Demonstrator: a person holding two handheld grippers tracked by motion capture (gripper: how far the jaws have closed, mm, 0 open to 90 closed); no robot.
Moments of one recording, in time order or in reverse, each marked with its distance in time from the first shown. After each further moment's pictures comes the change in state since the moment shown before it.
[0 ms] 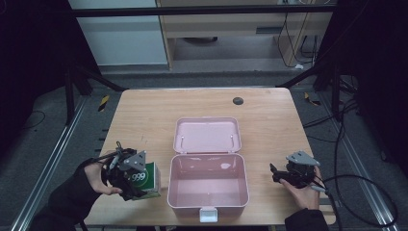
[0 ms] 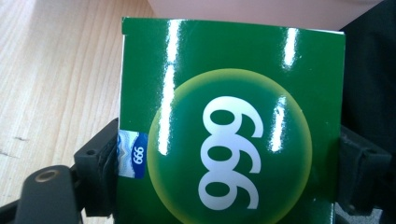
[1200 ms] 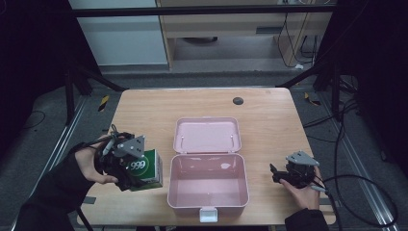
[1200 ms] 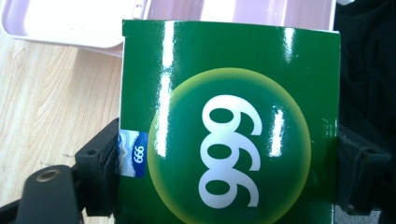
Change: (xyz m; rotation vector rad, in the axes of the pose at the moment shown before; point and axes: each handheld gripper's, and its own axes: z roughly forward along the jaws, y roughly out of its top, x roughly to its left) left arm -0.036 0.054 -0.031 0.028 -0.021 0.090; right arm 0.000 0.000 0.000 0.006 -0.003 -0.016
